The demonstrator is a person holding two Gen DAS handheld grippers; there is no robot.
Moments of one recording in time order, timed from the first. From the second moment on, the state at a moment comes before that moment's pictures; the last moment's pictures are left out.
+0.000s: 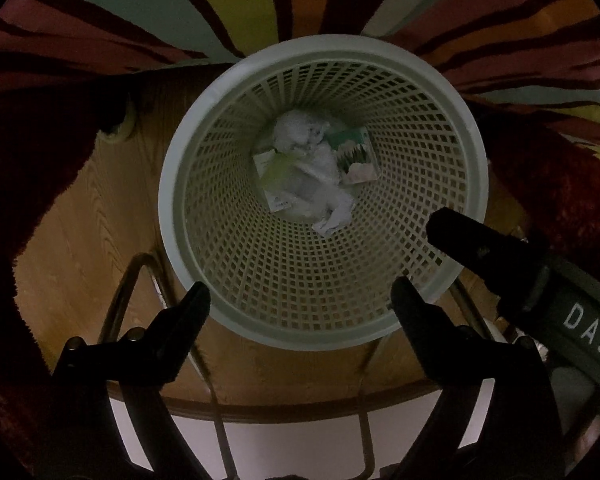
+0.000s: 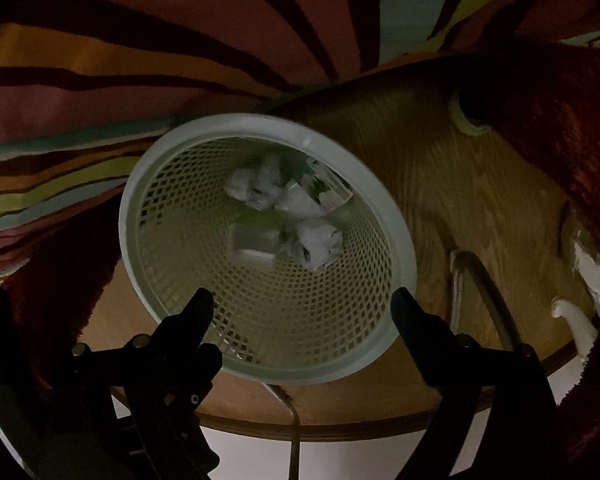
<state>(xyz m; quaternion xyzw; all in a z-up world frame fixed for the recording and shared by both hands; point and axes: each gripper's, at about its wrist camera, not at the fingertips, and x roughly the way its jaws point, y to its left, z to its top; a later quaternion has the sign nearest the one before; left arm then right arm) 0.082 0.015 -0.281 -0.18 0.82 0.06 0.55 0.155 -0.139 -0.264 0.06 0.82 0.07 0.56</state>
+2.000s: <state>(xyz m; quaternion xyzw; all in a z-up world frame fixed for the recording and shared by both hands) 0.192 0.072 0.007 -0.04 0.41 0.10 0.91 0.242 -0.184 0.024 0.08 0.40 0.16 0.90</state>
